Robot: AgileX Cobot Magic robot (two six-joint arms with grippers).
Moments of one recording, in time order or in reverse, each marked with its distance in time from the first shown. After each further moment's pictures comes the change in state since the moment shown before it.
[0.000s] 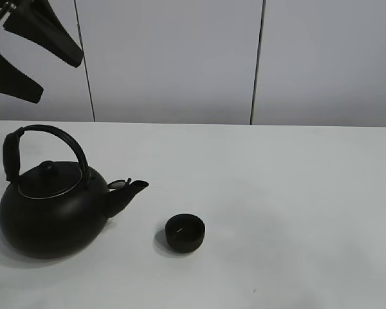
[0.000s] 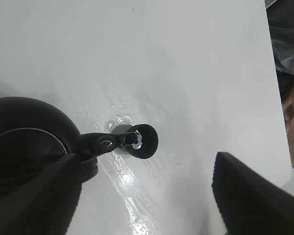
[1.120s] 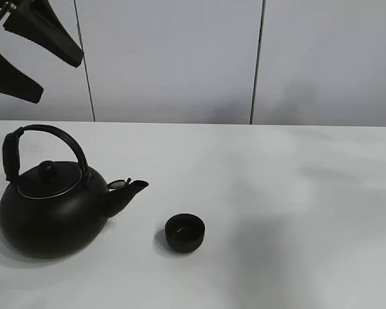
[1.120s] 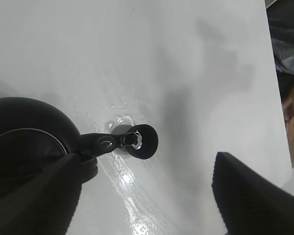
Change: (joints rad) left arm 0.000 0.000 0.000 0.000 0.000 0.000; right arm 0.031 1.399 -0.702 -0.549 -0.039 0.279
